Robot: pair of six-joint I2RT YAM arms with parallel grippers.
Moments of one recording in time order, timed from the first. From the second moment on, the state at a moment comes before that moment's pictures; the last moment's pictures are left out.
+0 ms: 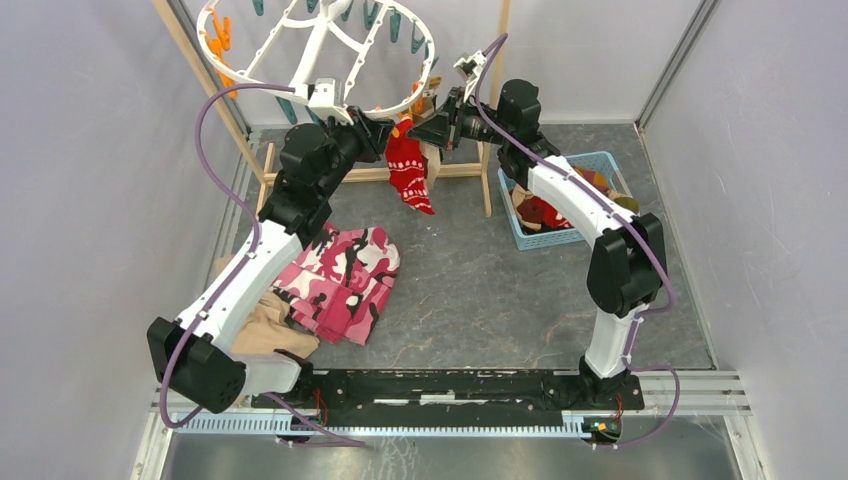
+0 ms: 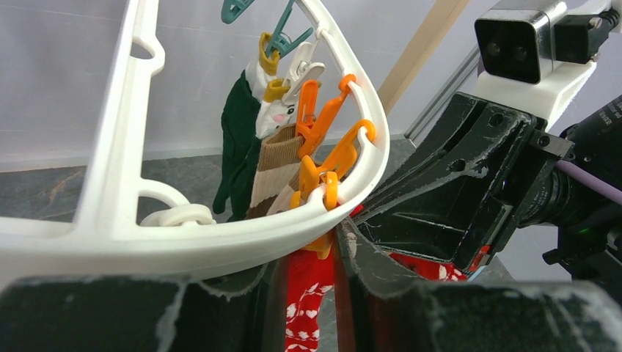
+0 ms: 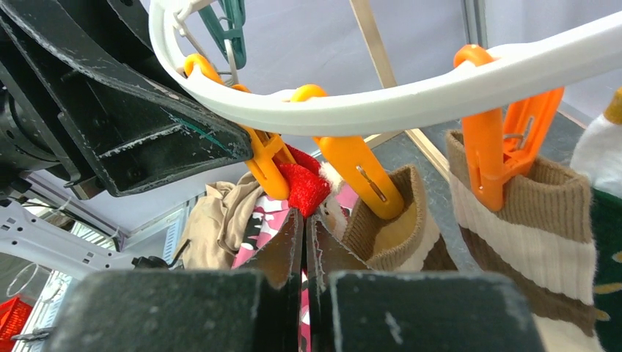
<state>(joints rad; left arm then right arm) -0.43 1.29 1.24 0.09 0.02 -0.37 0.45 1.87 1.65 0.33 -0.86 0.51</state>
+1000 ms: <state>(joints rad) -0.43 1.20 1.22 0.04 0.04 -0.40 0.45 1.86 1.62 0.33 -0.88 0.45</state>
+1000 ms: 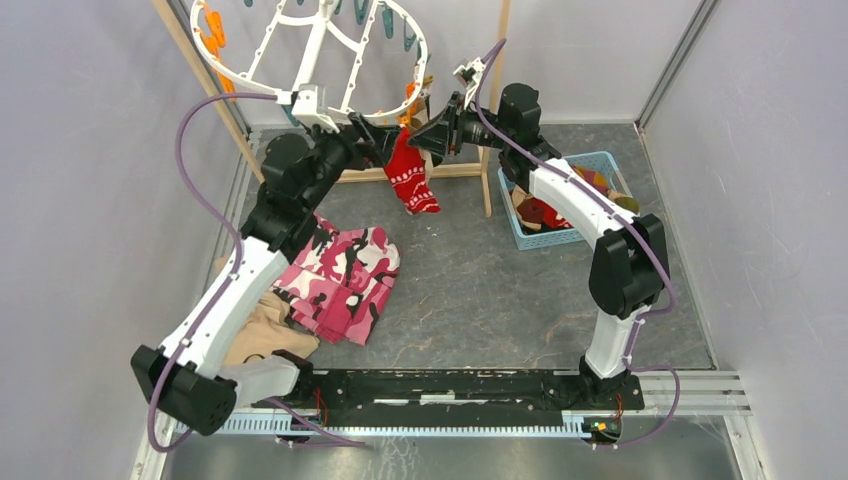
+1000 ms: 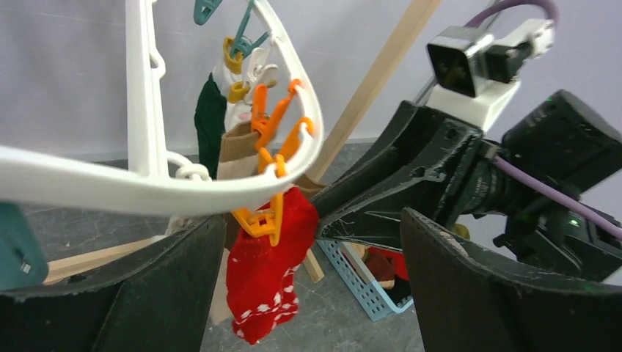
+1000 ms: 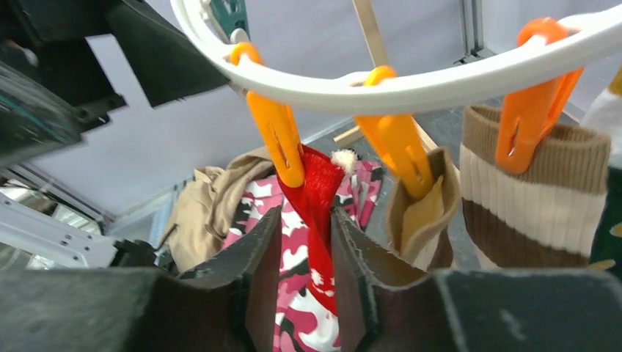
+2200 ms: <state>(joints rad) -0.42 0.56 0.58 -0.23 0.14 -0.33 -0.04 1.41 1.15 -0.37 -0.67 -0.58</state>
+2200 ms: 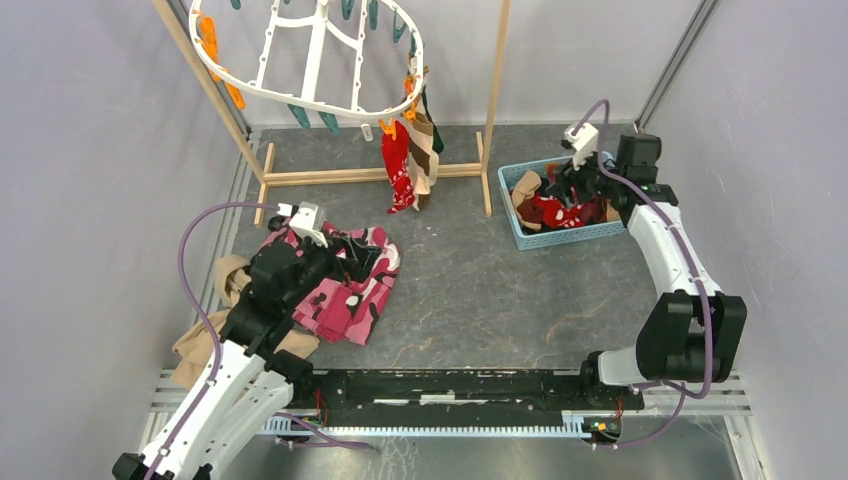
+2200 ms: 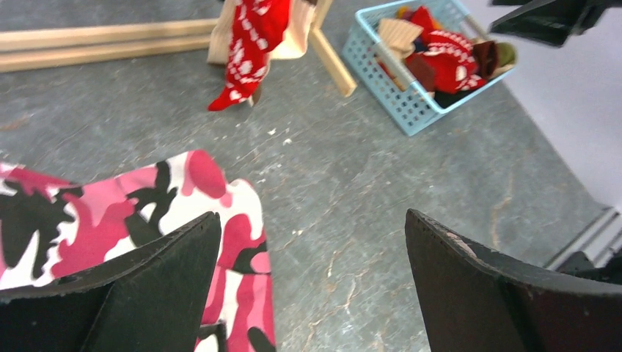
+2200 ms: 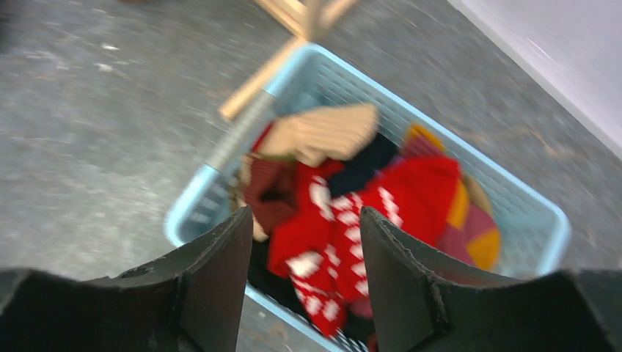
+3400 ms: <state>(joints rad) -0.34 0.60 0.59 -0.32 0.14 -0.31 -0.19 1.66 1.16 -0.38 -0.54 -0.55</state>
